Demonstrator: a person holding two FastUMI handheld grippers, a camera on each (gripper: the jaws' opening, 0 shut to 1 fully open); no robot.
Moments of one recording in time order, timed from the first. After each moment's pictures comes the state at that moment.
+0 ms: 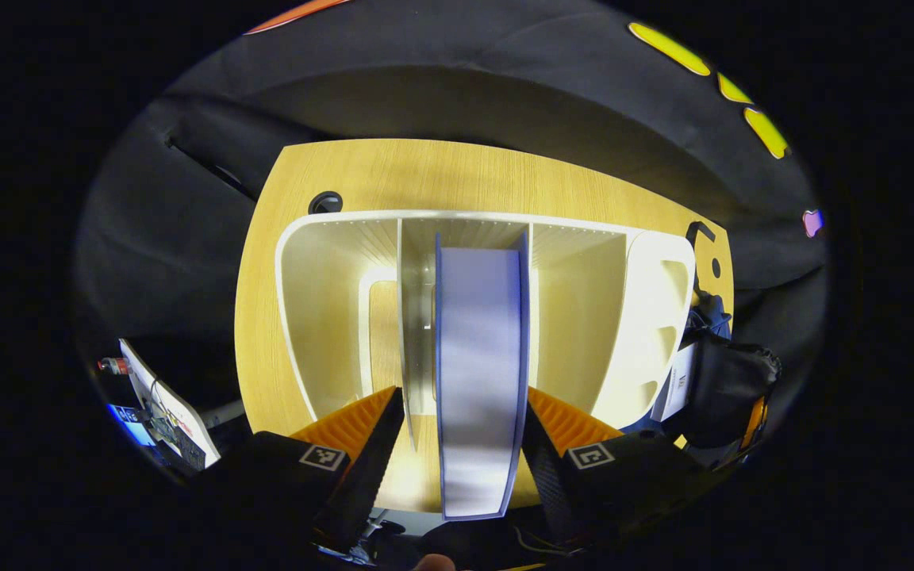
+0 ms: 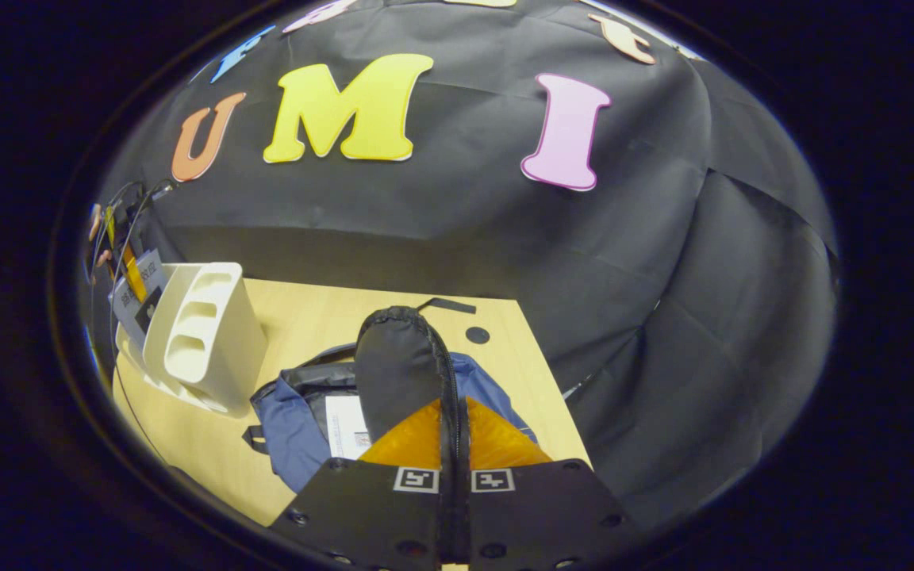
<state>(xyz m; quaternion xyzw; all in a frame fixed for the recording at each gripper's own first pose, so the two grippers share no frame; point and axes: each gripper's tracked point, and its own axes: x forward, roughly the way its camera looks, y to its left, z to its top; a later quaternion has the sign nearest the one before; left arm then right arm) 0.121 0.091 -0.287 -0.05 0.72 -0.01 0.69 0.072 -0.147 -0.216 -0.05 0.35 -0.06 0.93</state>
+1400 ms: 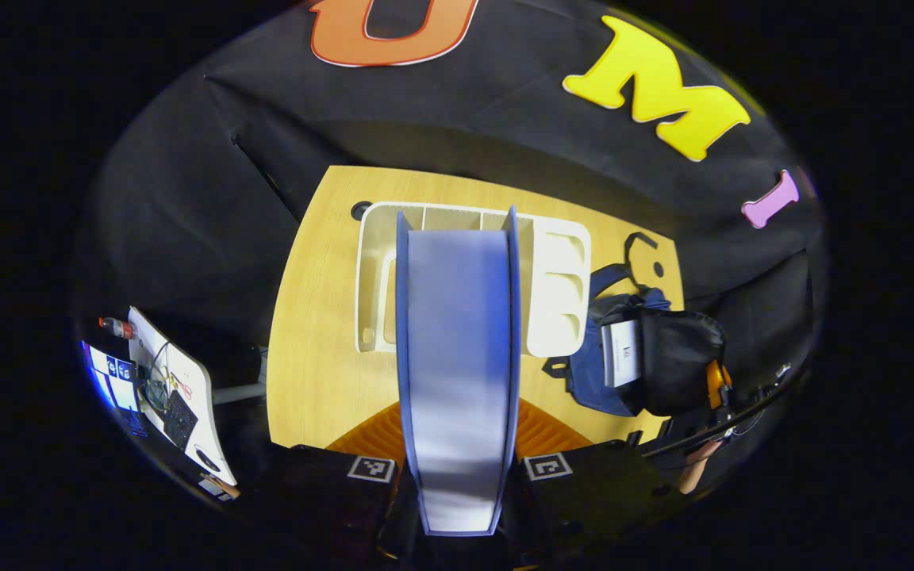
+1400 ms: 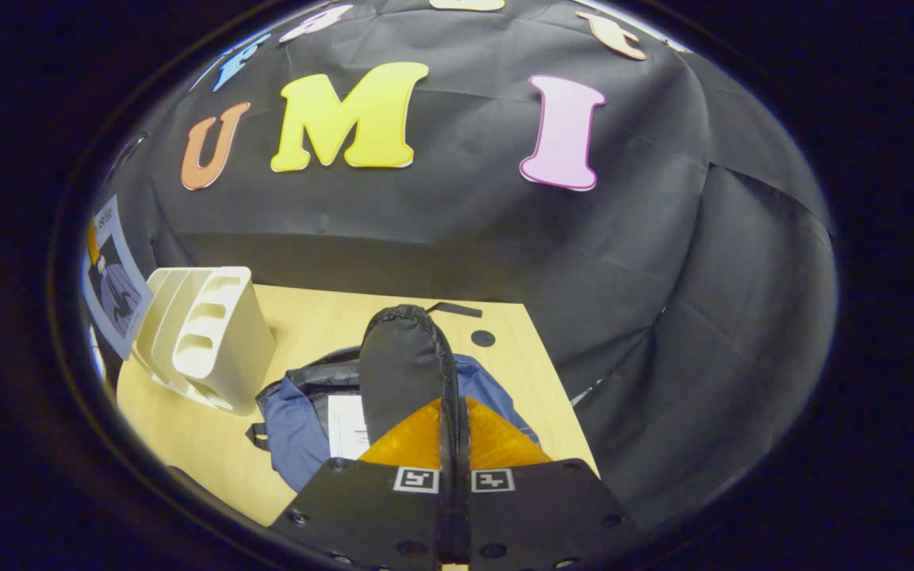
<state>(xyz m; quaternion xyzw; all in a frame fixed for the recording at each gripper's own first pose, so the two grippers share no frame) 0.022 0.084 -0.099 -0.10 0.64 -0.03 0.76 0.064 -0.158 -0.218 -0.03 0.33 -0.04 0.94</state>
